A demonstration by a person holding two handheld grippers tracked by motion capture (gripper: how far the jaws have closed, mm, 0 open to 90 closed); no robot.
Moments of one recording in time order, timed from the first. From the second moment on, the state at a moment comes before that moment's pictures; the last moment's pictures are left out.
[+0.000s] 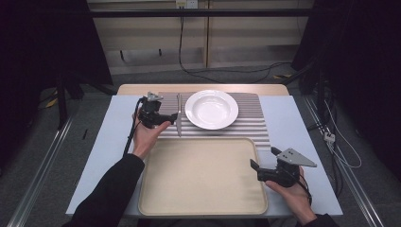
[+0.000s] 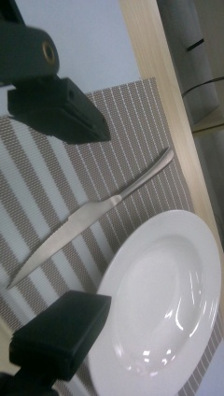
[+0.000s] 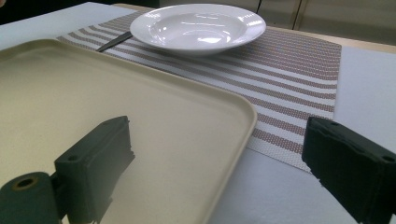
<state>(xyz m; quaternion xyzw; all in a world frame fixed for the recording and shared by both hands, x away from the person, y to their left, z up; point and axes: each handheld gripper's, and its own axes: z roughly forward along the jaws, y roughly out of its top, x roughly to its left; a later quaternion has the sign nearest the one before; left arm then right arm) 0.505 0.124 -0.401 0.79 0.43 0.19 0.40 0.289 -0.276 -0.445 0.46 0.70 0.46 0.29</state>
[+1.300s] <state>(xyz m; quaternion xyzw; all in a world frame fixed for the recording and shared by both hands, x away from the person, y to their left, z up) 0.610 0.069 -0.446 0.81 0.47 0.15 0.31 0.289 -0.276 -0.446 0.46 0.70 0.47 0.28</state>
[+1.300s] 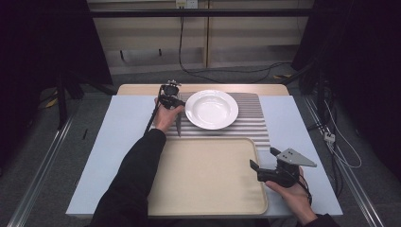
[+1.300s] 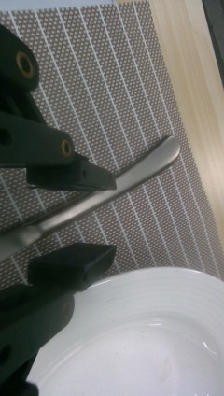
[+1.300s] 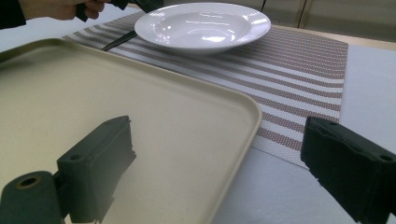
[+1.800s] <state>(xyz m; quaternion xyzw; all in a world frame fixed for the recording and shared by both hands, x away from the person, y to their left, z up) 0.616 0.071 -0.451 0.82 0.48 0.13 0.29 0.289 -0.276 -0.446 0.46 0.70 0.47 0.28</state>
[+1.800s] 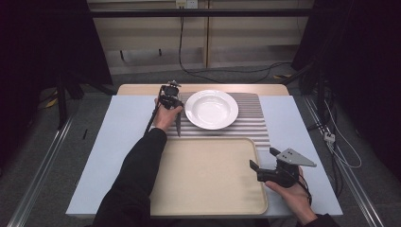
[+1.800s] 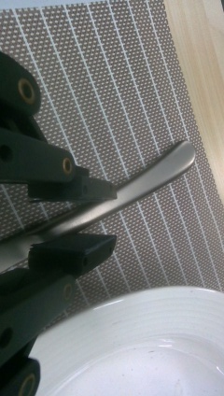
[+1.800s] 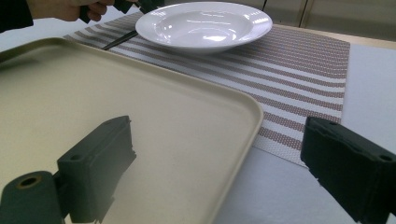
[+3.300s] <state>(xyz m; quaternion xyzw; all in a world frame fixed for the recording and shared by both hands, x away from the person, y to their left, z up) 0.614 0.087 -0.436 0.84 0.47 0.11 0.27 0.290 -0.276 -0.446 0.46 0.71 0.46 0.27</state>
